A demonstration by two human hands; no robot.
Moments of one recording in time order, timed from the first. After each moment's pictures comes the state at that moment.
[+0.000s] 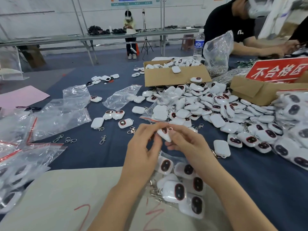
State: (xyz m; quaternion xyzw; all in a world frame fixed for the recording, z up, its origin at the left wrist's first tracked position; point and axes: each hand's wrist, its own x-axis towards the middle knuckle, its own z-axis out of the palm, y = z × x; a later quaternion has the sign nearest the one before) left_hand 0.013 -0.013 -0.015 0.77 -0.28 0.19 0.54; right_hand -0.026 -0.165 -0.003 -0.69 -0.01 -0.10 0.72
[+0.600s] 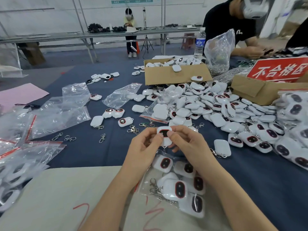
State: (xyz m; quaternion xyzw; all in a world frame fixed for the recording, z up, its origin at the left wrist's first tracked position) left_hand 0.022 -0.014 -0.018 0.70 -0.18 -0.04 0.69; right_hand -0.009 -0.172 -0.019 -0.71 0.03 -0.10 0.69
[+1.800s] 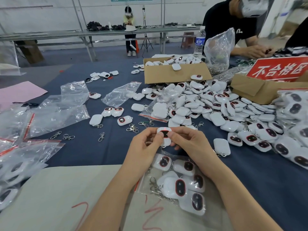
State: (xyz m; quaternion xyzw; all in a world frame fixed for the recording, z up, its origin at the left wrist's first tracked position) left_hand 0.026 -0.016 -0.019 0.74 -0.17 -0.03 0.65; right_hand -0.007 -0.180 -0.020 -0.71 0.04 -0.08 0.69
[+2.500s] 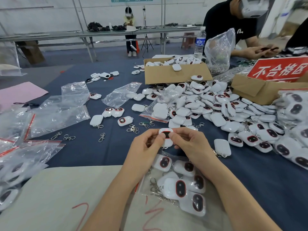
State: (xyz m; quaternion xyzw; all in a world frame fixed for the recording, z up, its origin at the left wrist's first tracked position) left_hand 0.028 -0.015 -0.023 0.76 -0.19 -0.03 0.63; right_hand -0.002 -0.181 -0.027 -0.74 0.06 -0.10 0.66
